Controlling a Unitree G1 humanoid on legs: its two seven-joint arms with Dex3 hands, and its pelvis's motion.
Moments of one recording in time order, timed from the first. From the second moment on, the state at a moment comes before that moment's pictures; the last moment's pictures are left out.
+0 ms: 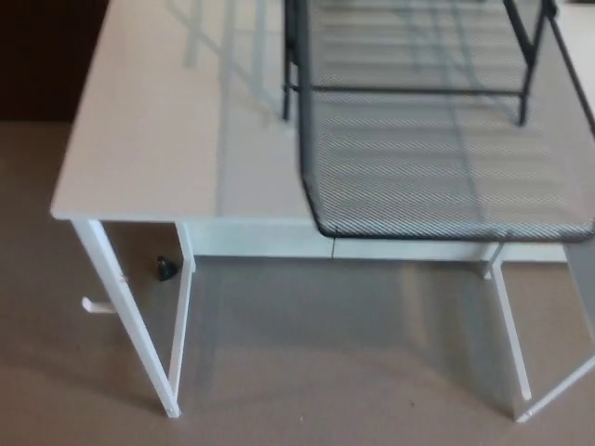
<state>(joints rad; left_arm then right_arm) 0.15 0.55 0.14 0.97 -0.04 -0.24 -0.35 0.11 -0.39 -0.04 0.85 -0.03 -0.25 0.28</state>
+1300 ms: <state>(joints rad) 0.14 0.56 0.13 0.98 -0.04 -0.25 -0.35 0.10 -0.38 -0.03 0.85 -0.03 -0.24 0.28</state>
